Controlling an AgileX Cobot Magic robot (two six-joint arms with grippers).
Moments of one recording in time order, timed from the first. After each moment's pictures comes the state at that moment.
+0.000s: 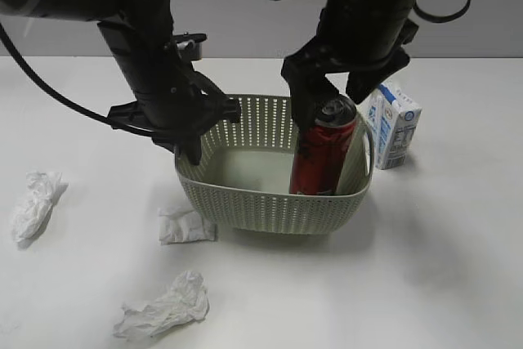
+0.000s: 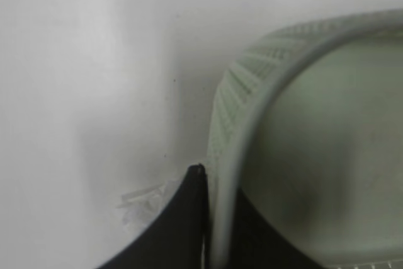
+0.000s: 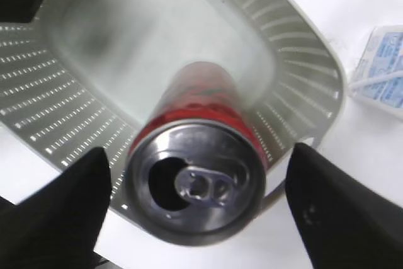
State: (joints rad) left arm -0.56 2.00 -1.46 -0.21 0.92 -0.29; right arm 0.60 1.86 -1.60 0.10 1.17 0.00
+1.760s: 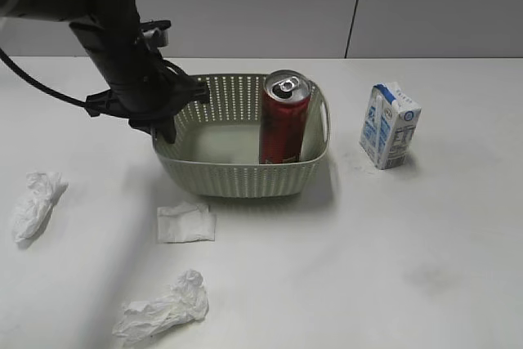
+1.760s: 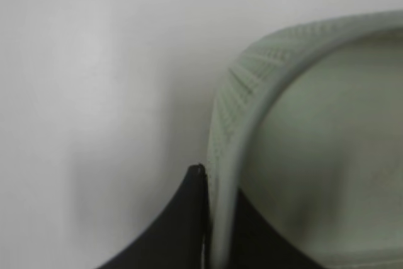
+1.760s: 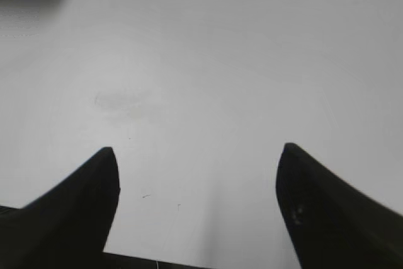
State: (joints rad) left arm -0.44 2.04 -1.46 -0.18 0.79 -0.29; right arm 0.12 0.57 -0.50 0.07 0.86 -0.06
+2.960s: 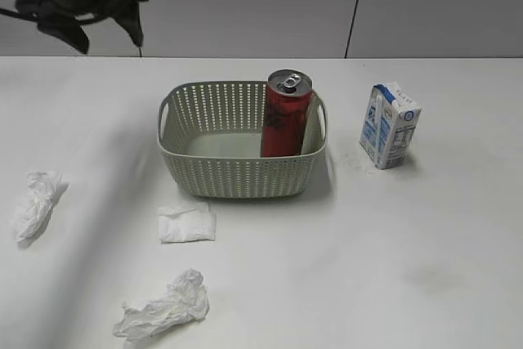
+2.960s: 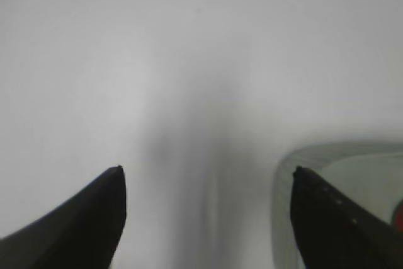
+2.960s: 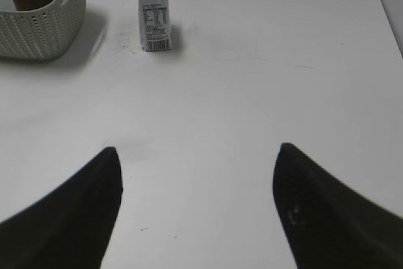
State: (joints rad) left arm -0.26 2.02 -1.83 -0.12 1.08 -0.18; right arm 0.12 0.03 -0.42 0.08 0.94 -0.06
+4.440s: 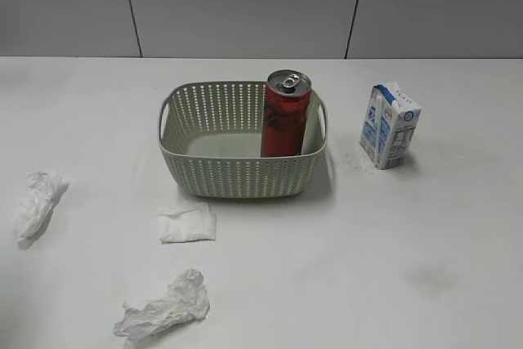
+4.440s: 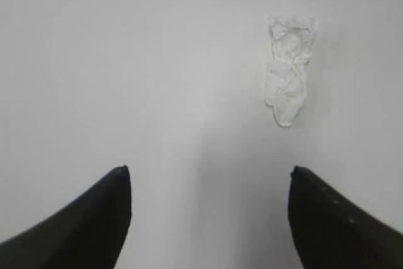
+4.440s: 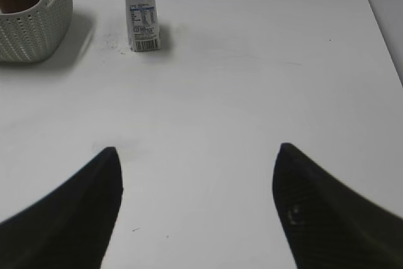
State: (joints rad) left arm -0.08 1.11 -0.86 0.07 1.01 -0.09; right arm 0.12 0.03 -0.42 0.04 0.94 -0.03
